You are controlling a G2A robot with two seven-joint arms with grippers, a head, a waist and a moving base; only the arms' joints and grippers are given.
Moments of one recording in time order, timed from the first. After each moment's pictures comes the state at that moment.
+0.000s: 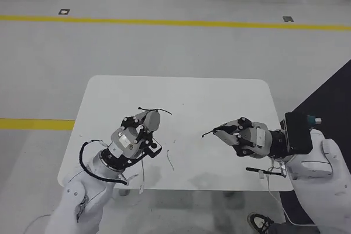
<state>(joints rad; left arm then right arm) 1.38 -1.24 -1.33 -2.09 -1.96 0.46 -0.15 -1.22 -1.02 1.46 -1.99 -0.48 -1.01 0.30</state>
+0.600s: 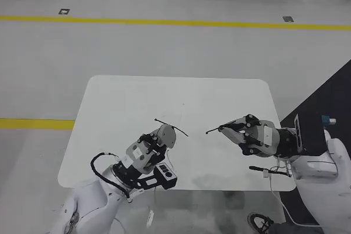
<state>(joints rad) 1.48 -1.24 -1.28 -2.28 -2.42 0.27 0.30 -1.21 -1.00 1.47 -2.00 -0.51 -1.01 0.21</state>
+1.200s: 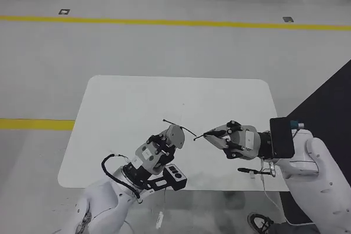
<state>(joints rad) 1.47 -1.26 -1.20 -2.25 -2.39 0.21 0.25 -1.18 -0.98 1.36 -1.95 -0.67 -1.01 0.10</state>
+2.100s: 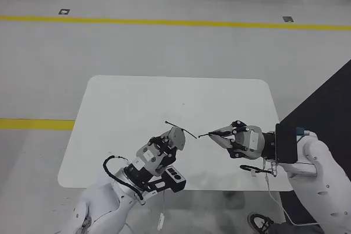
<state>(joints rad) 1.47 -1.26 -1.19 -2.28 -2.34 0.17 0.31 -1.19 -0.95 1.36 -1.94 -0.88 -1.01 -0.12</state>
